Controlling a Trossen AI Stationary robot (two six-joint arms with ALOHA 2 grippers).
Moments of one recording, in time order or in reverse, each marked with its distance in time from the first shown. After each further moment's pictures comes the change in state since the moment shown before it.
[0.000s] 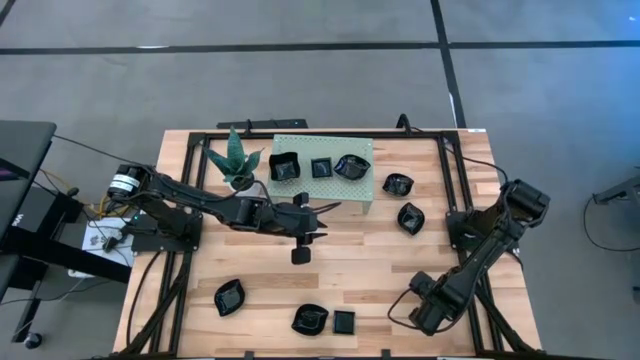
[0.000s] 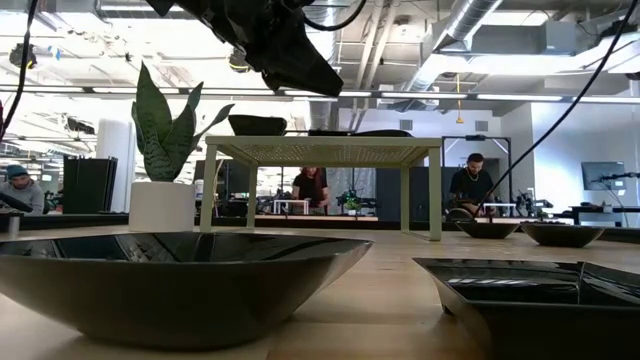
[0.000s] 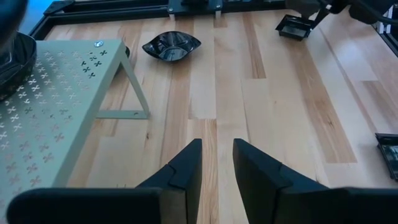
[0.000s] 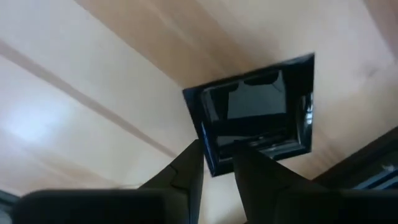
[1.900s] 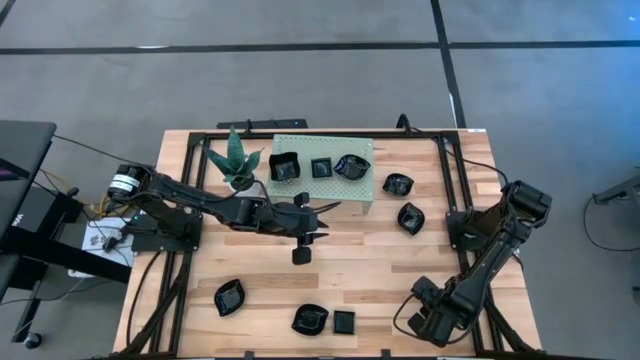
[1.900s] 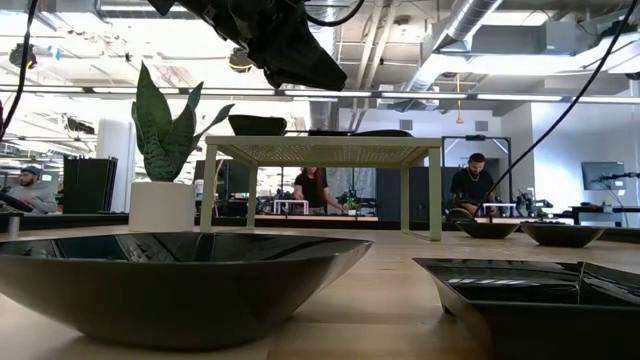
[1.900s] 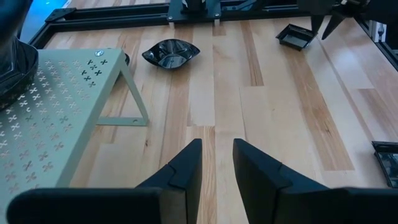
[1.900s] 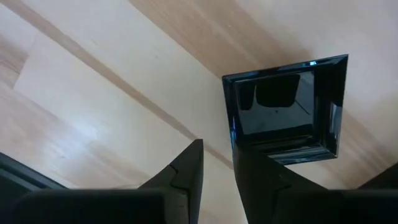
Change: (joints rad) left arm -0.002 0.000 0.000 0.026 0.000 0.000; right arm 0.071 -0.001 0.044 0.042 0.142 0.132
